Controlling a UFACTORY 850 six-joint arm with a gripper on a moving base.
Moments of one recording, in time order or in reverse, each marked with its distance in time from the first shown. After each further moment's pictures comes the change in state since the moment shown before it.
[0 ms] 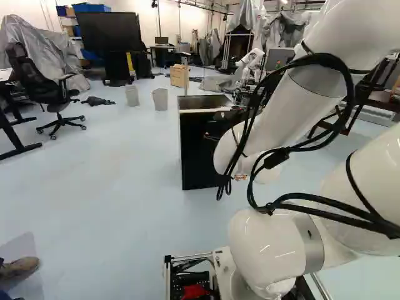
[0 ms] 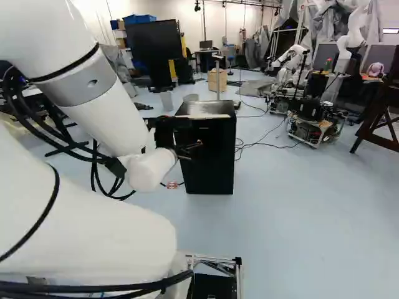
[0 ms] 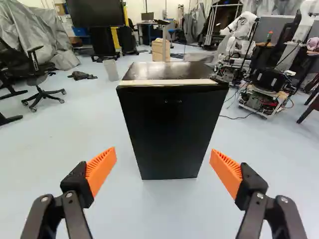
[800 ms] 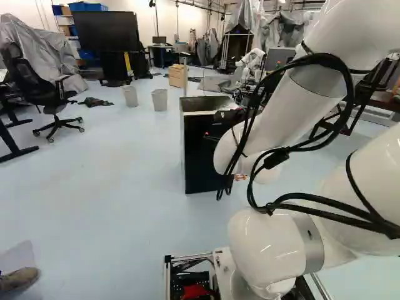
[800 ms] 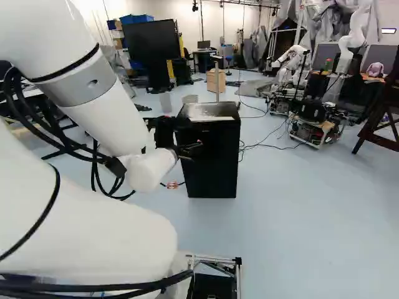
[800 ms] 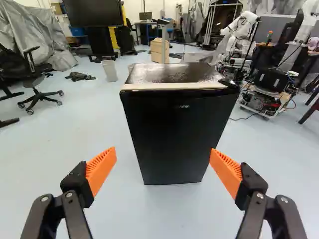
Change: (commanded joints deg) arm 0.0 0.0 0.0 0.0 0.0 0.0
